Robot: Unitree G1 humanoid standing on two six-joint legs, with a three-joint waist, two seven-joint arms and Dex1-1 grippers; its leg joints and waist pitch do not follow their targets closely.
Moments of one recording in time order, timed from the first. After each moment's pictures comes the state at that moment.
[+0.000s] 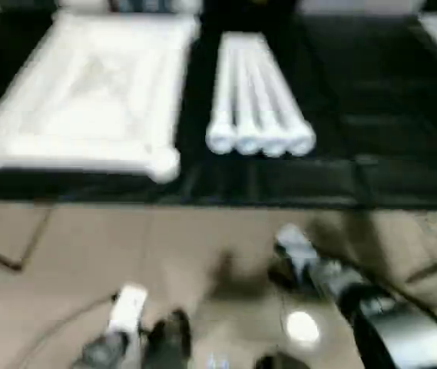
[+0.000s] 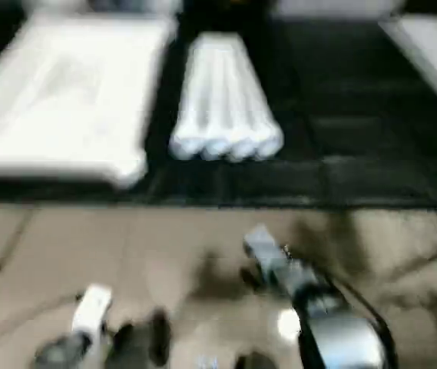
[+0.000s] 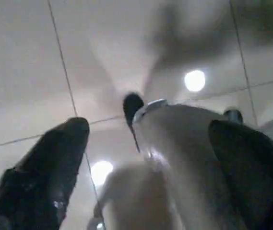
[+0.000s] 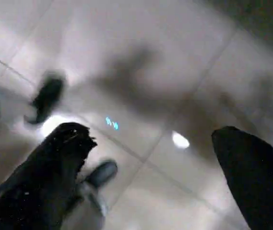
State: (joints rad) left arm -0.11 0.19 -0.05 1.02 0.05 -0.03 -0.28; right arm -0.68 -0.14 0.10 1.37 -0.24 0.09 0.37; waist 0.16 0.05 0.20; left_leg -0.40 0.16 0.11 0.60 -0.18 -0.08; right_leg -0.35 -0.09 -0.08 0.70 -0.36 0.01
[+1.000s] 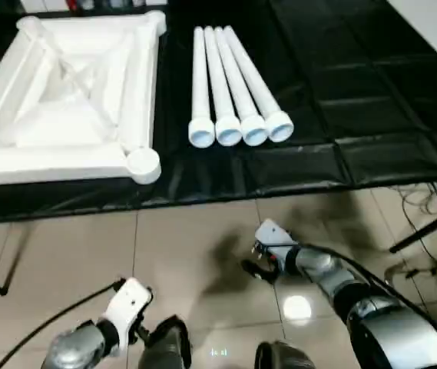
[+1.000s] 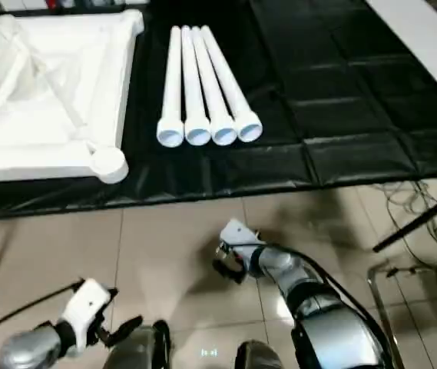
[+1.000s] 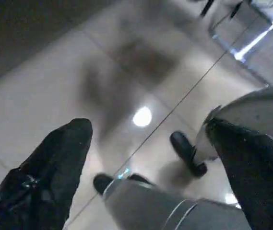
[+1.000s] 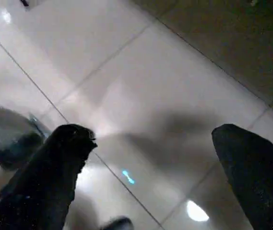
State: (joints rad) left arm 0.20 0.42 -0.15 0.12 -0.05 0.06 -0.68; right arm -0.66 -0.13 0.10 1.36 -0.25 -0.29 0.63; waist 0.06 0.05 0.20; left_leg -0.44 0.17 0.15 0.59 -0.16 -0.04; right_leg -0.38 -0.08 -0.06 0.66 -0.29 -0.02
